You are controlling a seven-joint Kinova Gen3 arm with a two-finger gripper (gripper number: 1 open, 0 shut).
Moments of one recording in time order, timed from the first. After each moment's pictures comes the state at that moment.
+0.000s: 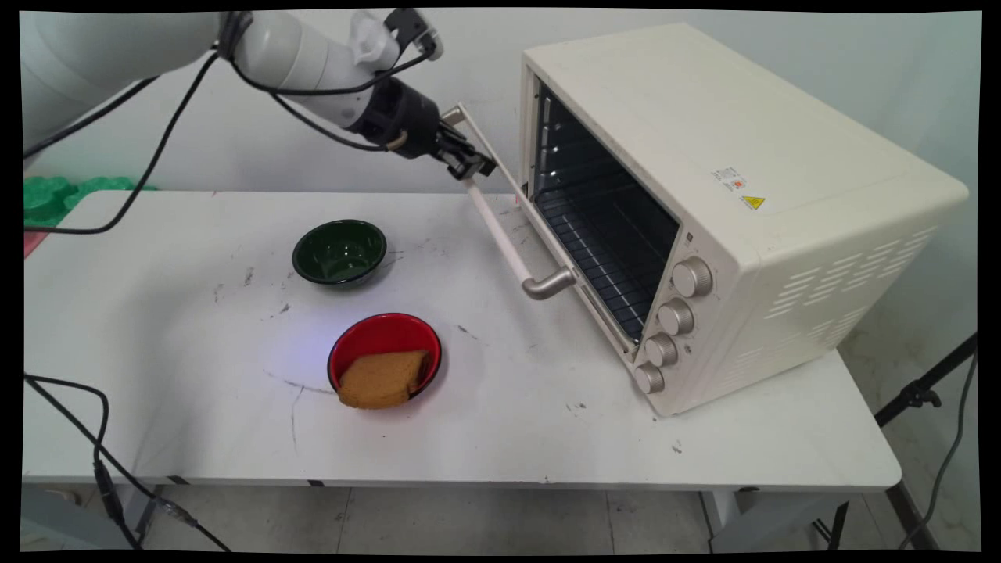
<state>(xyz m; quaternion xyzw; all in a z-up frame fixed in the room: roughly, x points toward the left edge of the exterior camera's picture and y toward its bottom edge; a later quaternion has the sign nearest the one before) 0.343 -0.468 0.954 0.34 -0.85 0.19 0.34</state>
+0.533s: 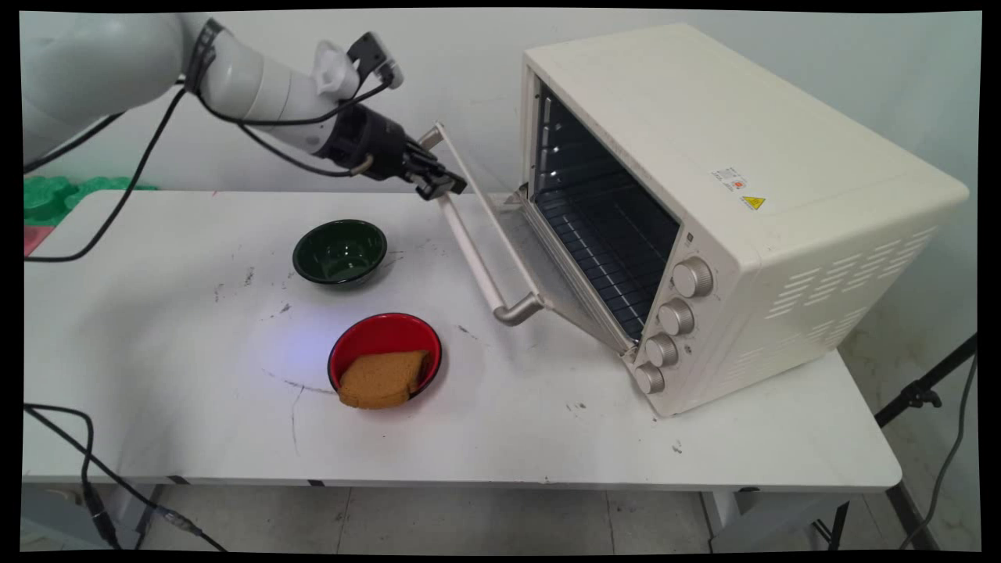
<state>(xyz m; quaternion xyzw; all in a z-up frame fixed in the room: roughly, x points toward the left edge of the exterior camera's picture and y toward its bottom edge) 0.387 -0.448 0.924 0.35 -0.85 0.18 0.35</state>
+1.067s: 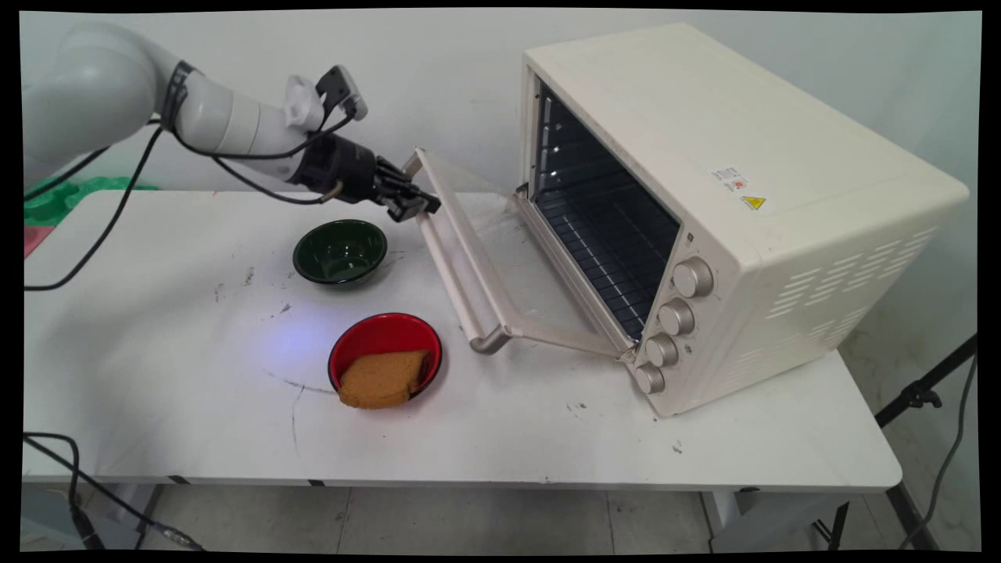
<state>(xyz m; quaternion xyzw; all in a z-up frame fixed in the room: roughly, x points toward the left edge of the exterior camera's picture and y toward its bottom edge) 0.430 -0.436 0.885 0.35 -0.85 0.18 0.36</state>
